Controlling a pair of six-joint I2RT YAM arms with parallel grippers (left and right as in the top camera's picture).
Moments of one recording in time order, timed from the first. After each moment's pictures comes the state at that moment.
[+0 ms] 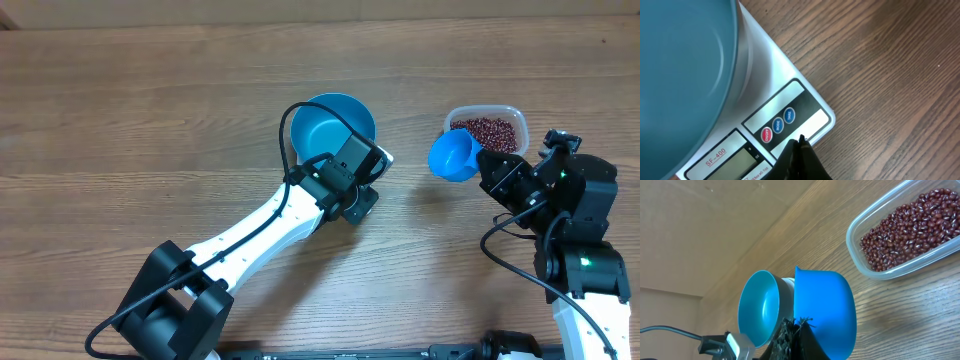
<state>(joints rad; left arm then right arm) -0.74 1.74 1.20 -0.55 -0.01 -0.02 -0.12 0.91 0.77 -0.44 -0.41 0.67</state>
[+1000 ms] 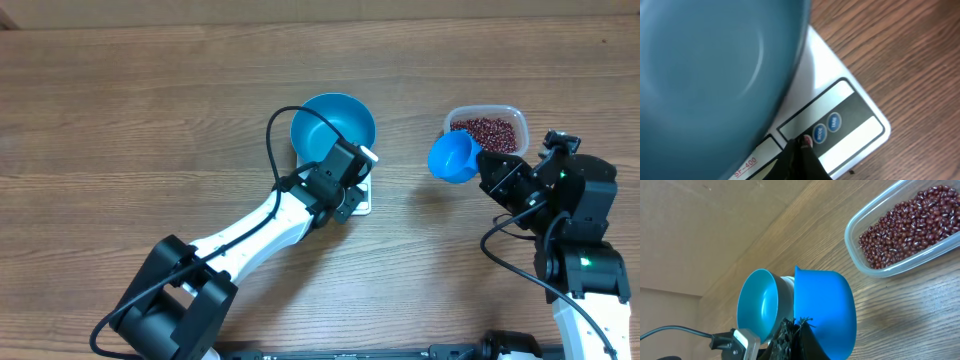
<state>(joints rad) -0.70 1.74 1.05 -0.34 -0.10 0.04 -0.12 0.91 0.77 -0.45 -0.41 0.67</state>
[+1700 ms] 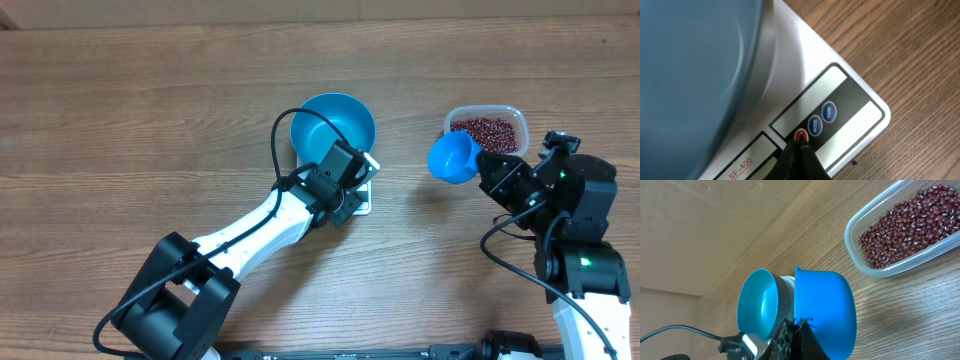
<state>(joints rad) -0.69 1.75 1.05 -0.36 -0.06 0.15 -0.12 0.91 0.77 -0.45 -0.41 0.67</state>
